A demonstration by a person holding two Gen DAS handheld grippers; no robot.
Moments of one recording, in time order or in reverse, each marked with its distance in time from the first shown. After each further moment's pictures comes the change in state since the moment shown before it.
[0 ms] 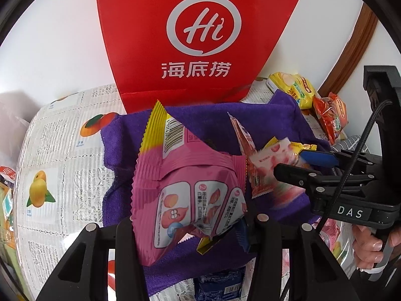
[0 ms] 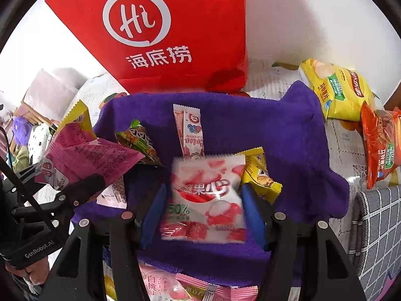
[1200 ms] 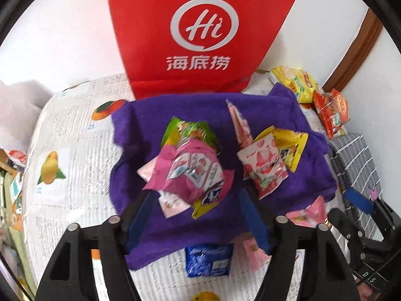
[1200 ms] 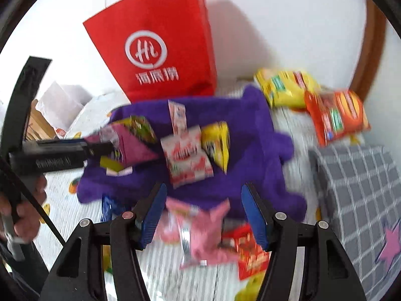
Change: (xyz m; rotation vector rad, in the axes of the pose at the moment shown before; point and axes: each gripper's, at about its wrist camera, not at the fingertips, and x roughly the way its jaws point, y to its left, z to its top) left arm -0.025 -0.011 -0.013 -0.043 0.070 0.062; right arm -0.082 -0.014 -0.108 0.070 -0.180 -0.075
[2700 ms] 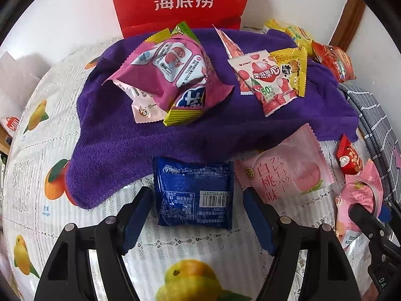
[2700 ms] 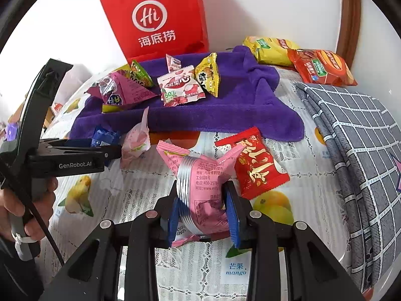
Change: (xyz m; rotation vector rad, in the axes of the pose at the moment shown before) left arm 0.048 -0.027 -0.098 0.031 -0.003 0.050; right arm 0.000 -0.002 -0.106 -0.016 -0.030 -0.026
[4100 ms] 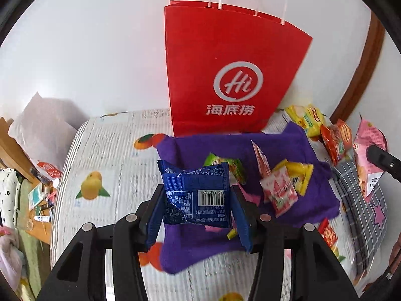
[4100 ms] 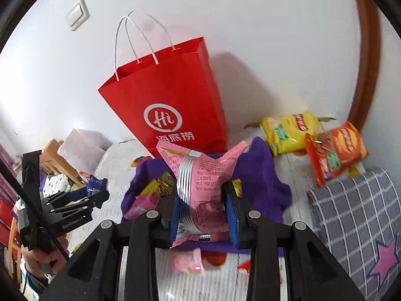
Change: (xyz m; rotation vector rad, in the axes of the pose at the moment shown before) left arm -0.104 0.073 0.101 -0.077 -0.192 0.026; right arm -0.052 0.006 0.195 0.075 -0.119 0.133
